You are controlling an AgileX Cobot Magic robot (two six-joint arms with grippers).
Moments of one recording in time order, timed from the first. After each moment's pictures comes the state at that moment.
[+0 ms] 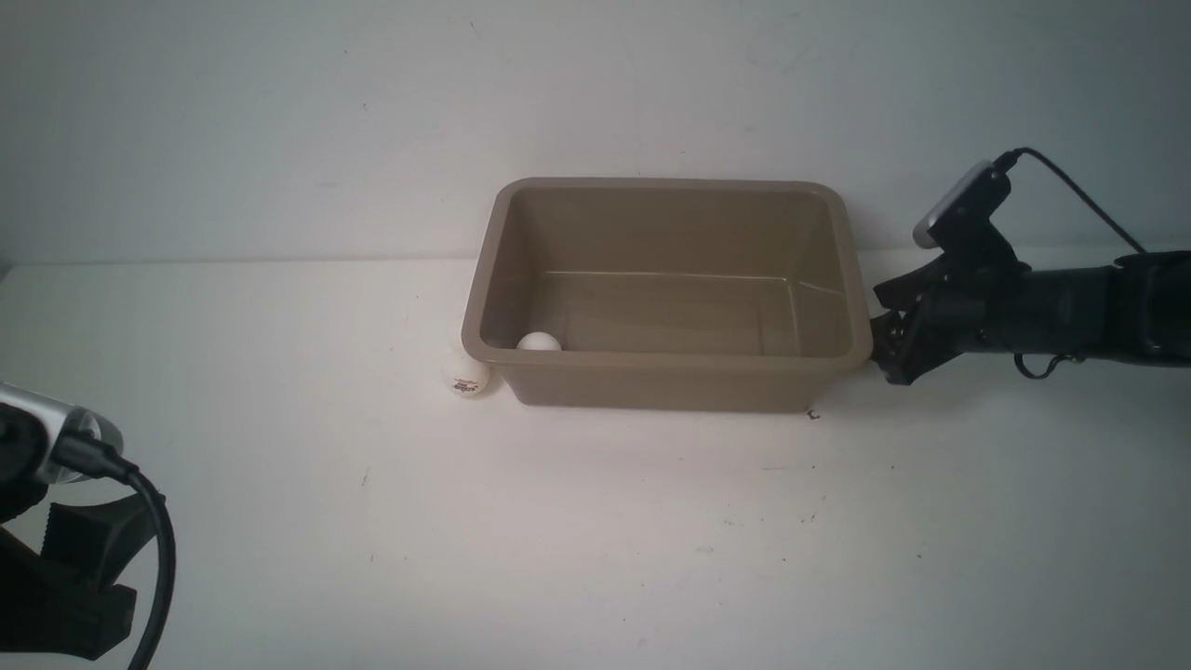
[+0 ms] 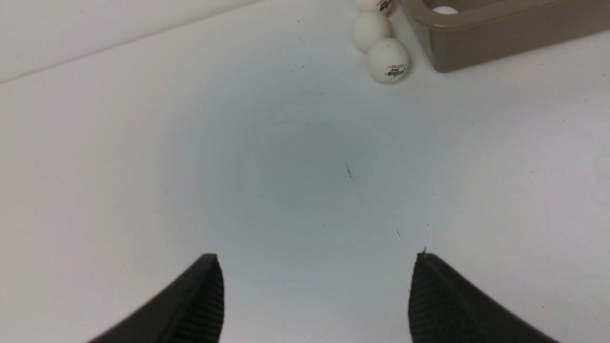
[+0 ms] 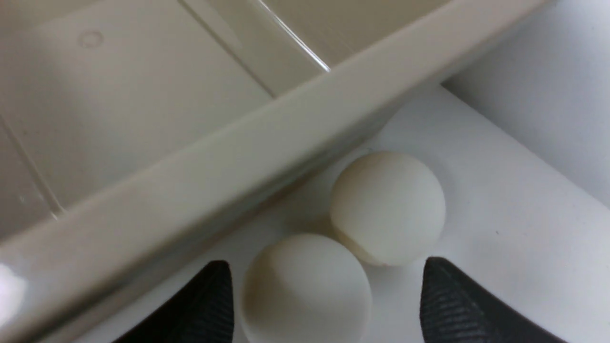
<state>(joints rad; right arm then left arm) -0.04 2.17 -1.30 1.69 0.68 -2.34 0.02 0.67 -0.53 -0.30 0.58 0.48</state>
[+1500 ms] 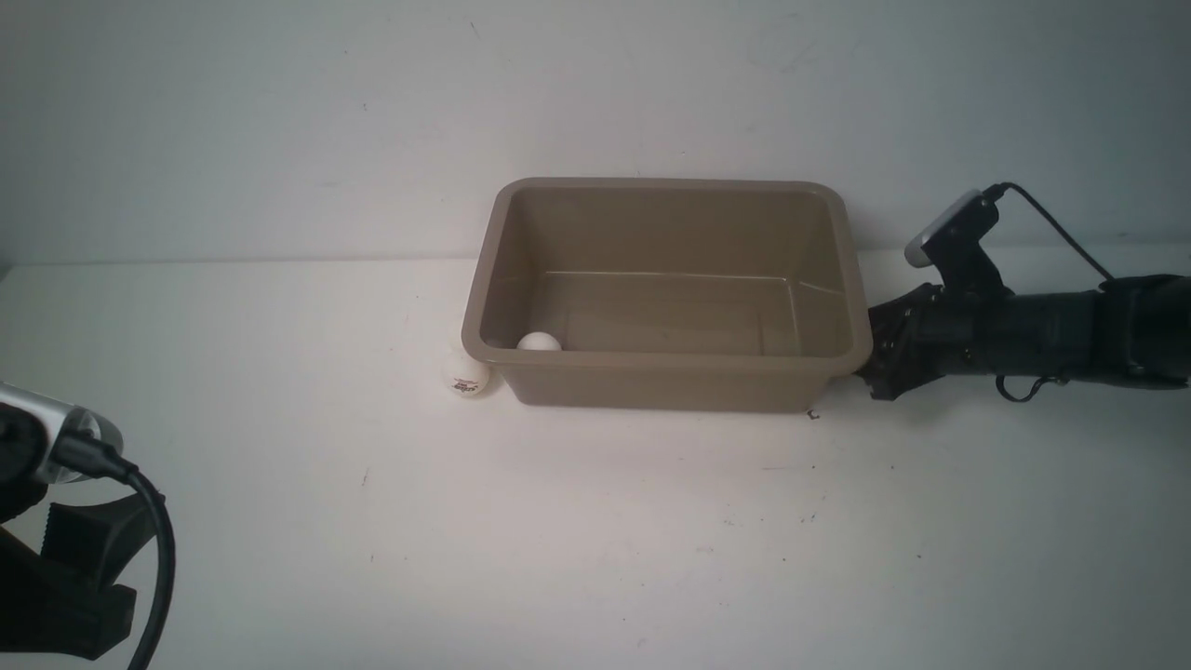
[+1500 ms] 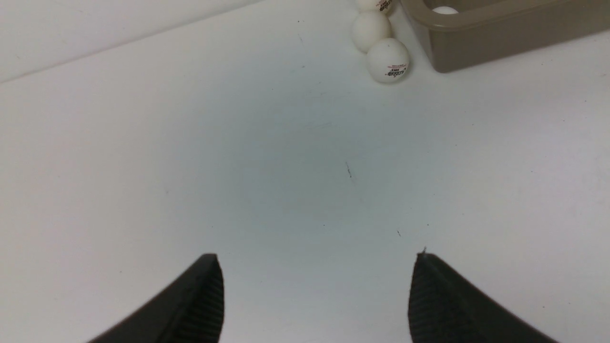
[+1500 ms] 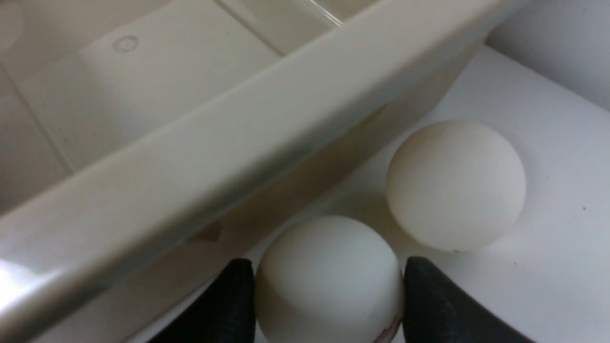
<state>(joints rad) -0.04 2.23 -1.30 1.71 0.75 -2.29 0.02 0.67 -0.53 -0.30 0.58 0.48</state>
